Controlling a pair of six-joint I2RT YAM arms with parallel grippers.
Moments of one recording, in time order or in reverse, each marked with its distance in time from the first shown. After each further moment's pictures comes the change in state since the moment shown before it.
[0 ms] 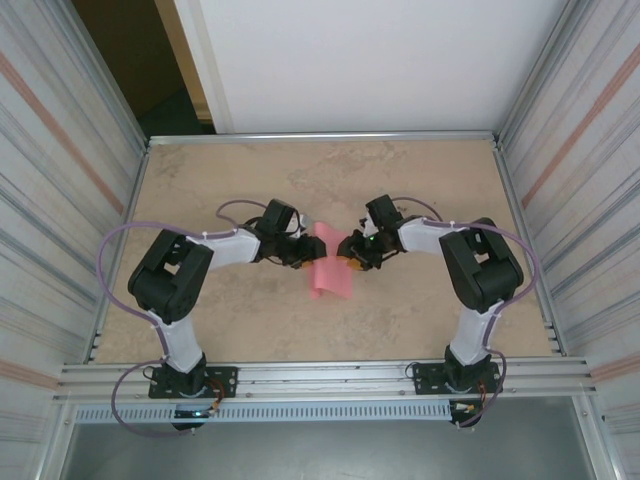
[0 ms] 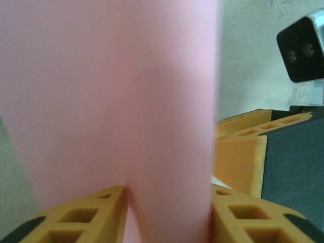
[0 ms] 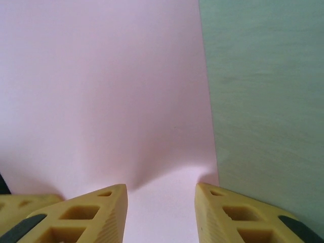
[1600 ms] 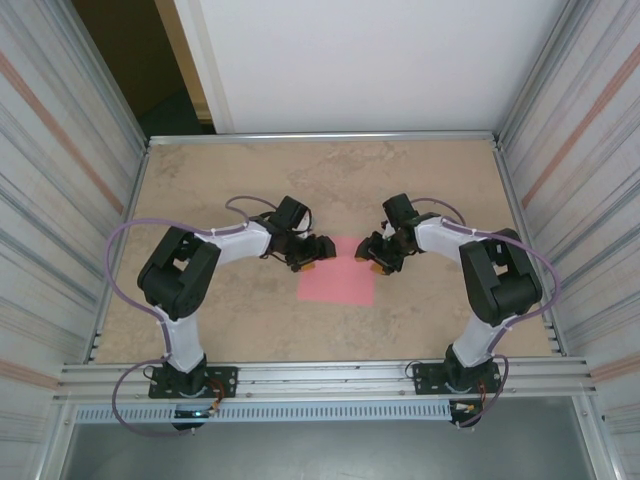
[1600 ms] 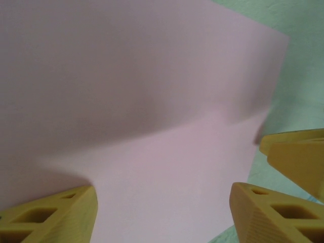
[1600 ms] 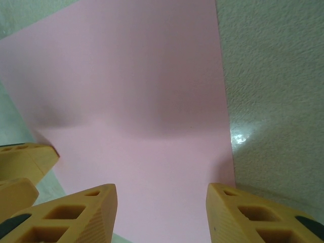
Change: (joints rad) left arm -0.057 0.050 0.124 -0.204 -0.096 -0.020; right arm -0.057 -0.100 -0.011 -0.221 0.119 -0.040
